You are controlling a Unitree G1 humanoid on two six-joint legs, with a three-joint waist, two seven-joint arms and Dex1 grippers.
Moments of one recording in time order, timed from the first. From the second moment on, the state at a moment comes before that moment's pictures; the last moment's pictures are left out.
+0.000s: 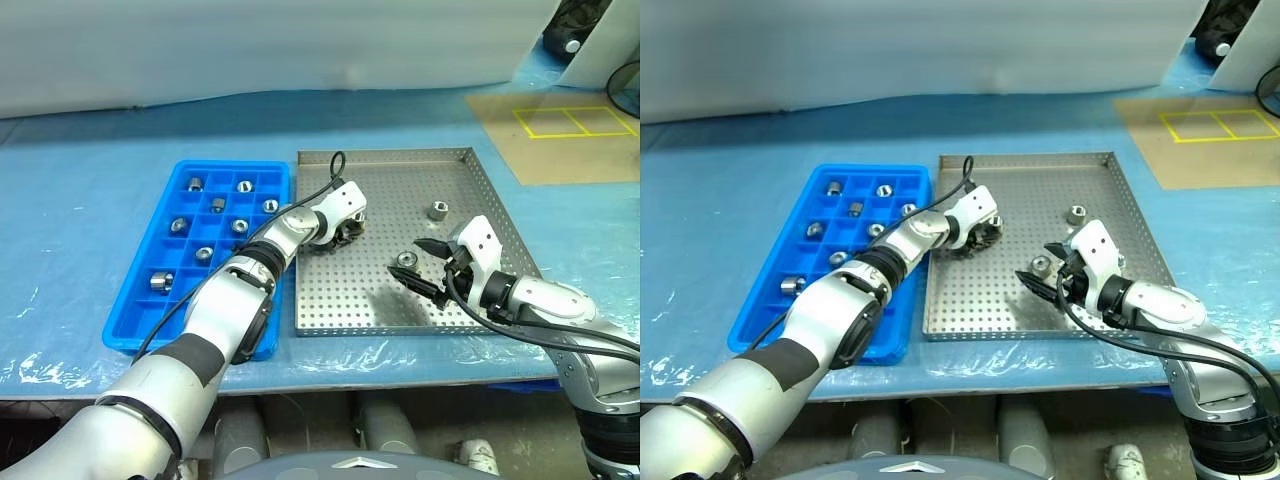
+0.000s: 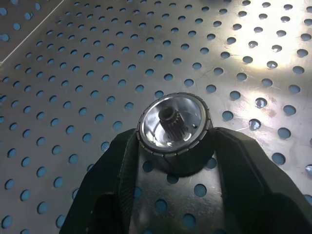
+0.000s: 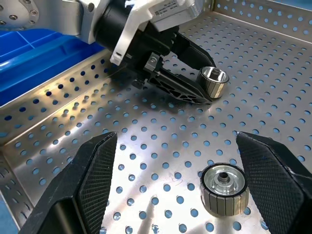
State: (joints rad) left arm -1.17 -0.04 -0.16 1.35 0.24 -0.10 -0.59; right arm -0.07 -0.66 -0.12 -0.53 0.45 0.74 0.66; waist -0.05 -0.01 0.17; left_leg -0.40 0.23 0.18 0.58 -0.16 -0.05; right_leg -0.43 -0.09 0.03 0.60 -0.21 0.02
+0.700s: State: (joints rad) left arm -1.18 -0.02 -0.06 1.34 0.19 -0.01 -0.69; right arm -0.07 -0.66 -0.13 -0.53 0.47 0.74 0.63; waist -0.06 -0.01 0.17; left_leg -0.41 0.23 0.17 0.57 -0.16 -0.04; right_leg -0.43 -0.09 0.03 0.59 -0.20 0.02
